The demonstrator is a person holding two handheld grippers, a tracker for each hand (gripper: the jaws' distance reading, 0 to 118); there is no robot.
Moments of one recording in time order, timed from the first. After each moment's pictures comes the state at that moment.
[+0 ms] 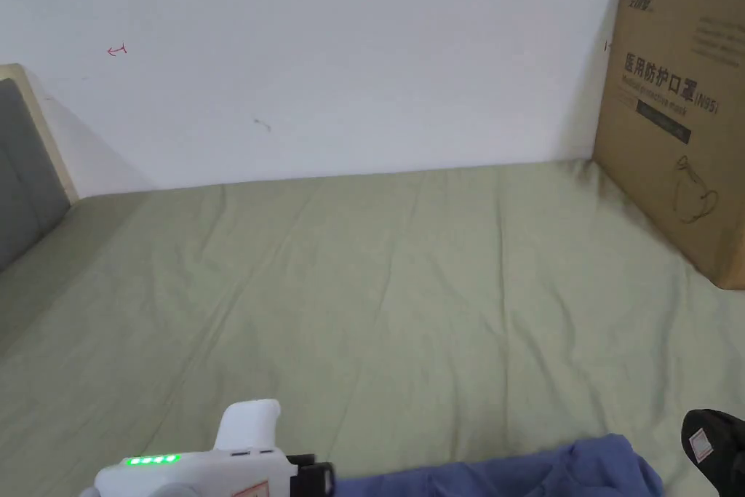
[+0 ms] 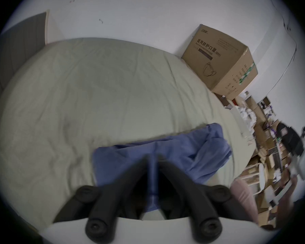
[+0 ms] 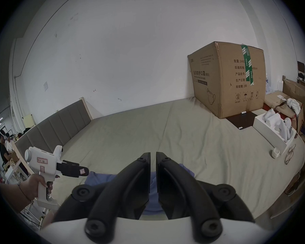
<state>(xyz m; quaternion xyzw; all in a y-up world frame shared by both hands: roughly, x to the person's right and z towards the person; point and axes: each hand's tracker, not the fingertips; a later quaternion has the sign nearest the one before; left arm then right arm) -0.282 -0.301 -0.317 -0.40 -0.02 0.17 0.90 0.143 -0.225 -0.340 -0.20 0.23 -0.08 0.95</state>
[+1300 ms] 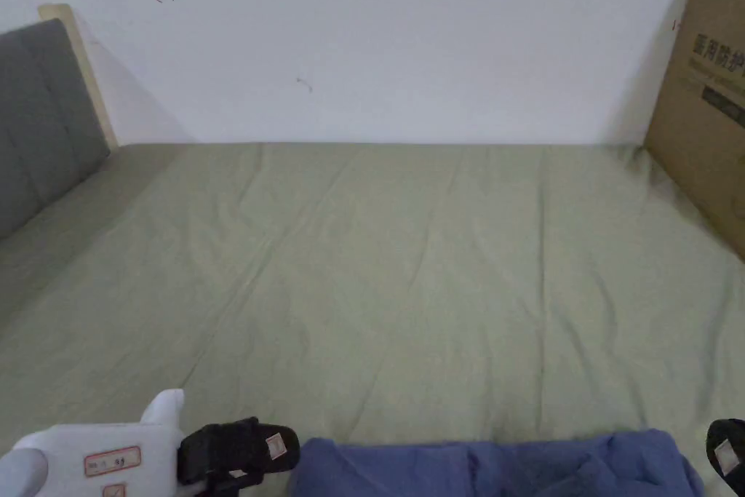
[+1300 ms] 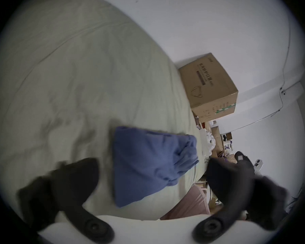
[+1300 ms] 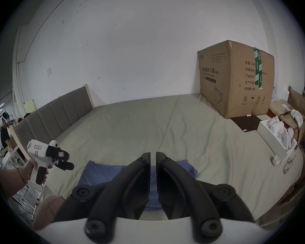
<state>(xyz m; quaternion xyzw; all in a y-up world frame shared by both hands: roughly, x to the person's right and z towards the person) -0.412 -0.373 -0.272 -0.38 -0.09 0.44 0.81 0.116 -0.231 -0.343 -0.23 0.25 -0.03 0.94</state>
